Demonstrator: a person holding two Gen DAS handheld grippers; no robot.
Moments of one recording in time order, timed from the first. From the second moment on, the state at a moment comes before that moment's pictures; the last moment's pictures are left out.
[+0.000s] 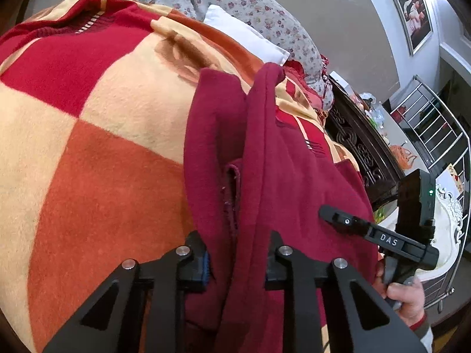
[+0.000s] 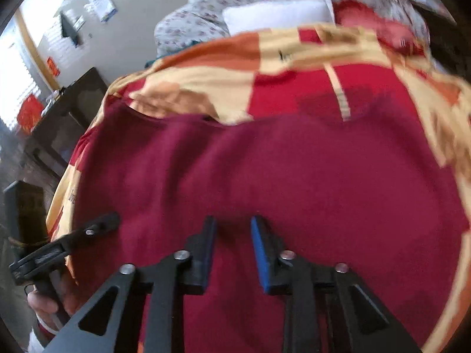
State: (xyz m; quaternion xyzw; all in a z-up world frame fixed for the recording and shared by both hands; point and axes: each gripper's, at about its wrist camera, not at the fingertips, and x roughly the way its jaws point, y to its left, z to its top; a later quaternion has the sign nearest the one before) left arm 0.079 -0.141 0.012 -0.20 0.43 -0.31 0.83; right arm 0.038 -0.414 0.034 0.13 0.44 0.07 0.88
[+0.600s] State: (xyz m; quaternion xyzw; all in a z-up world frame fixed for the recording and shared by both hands) left arm 0.032 -0.248 0.094 -0.12 0.42 -0.35 0.83; right arm -0.008 -0.486 0.037 0.40 0.36 0.17 0.83
